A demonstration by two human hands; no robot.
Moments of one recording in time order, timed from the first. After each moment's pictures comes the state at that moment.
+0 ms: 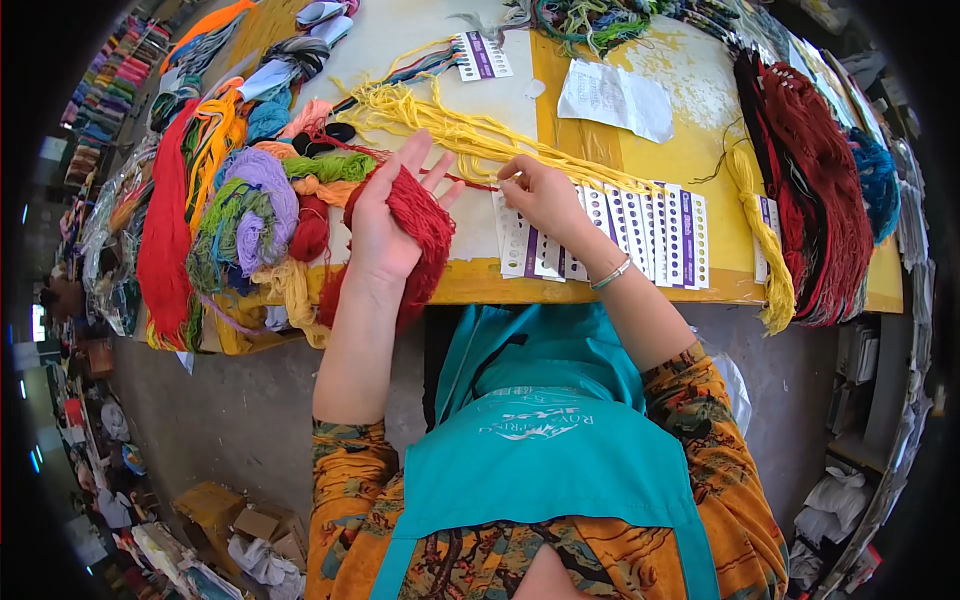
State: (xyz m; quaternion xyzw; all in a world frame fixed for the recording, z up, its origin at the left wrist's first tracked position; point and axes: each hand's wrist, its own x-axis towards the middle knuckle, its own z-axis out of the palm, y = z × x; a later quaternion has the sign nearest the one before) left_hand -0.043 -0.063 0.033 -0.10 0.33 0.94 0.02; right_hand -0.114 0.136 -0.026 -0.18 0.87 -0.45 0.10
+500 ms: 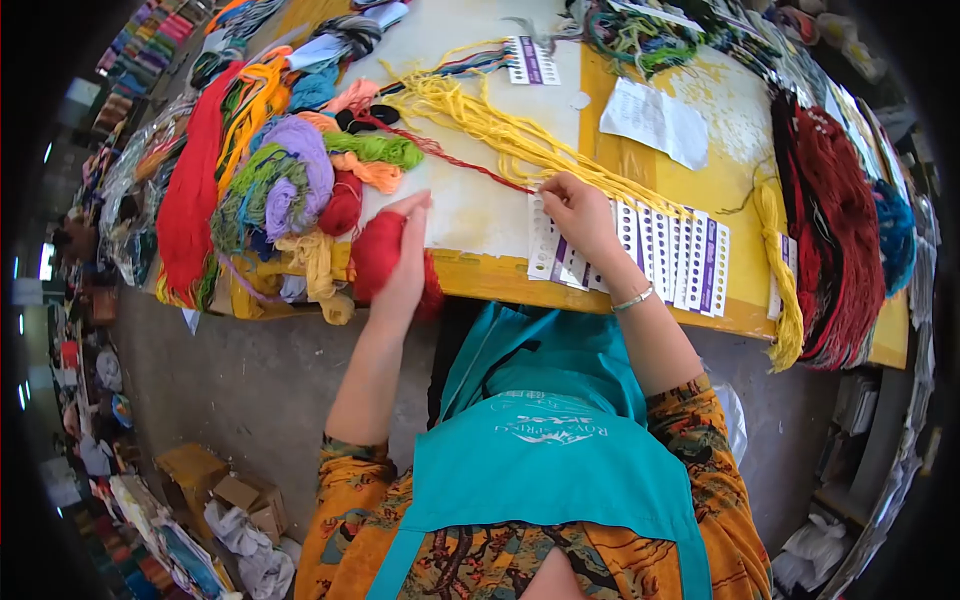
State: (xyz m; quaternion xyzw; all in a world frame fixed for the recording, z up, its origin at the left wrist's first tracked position) left_hand 0.027 -0.076 0.009 -0.10 0.77 0.57 -0.25; right_hand -0.104 0.142 -0.035 -0.20 0.85 -0.49 0.06
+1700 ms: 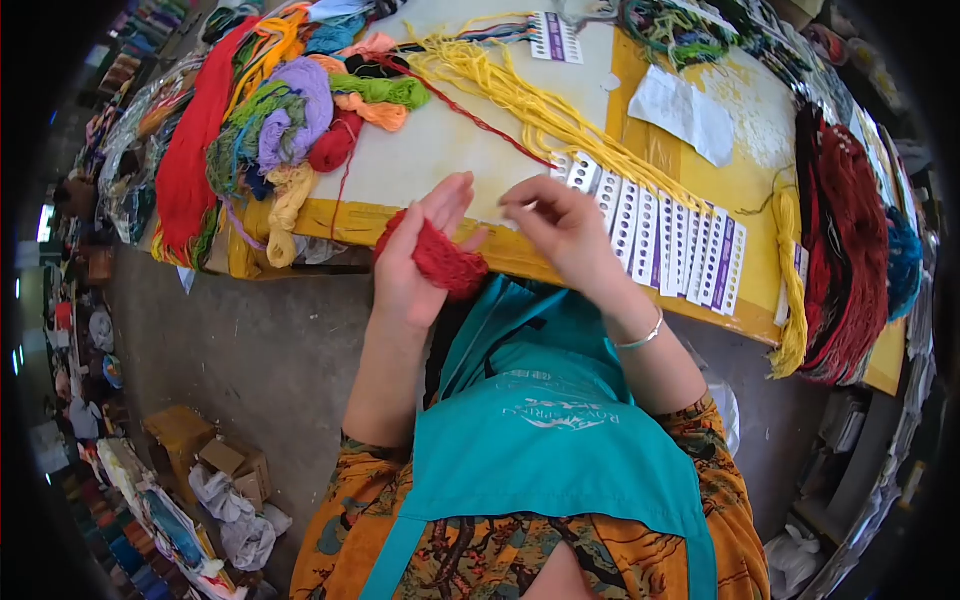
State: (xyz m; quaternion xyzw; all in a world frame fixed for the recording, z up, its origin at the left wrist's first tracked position) left_hand 0.062 -0.058 0.018 -0.10 0.36 0.93 -0.05; right_hand -0.032 0.109 0.019 -0.27 0.68 -0.67 0.17
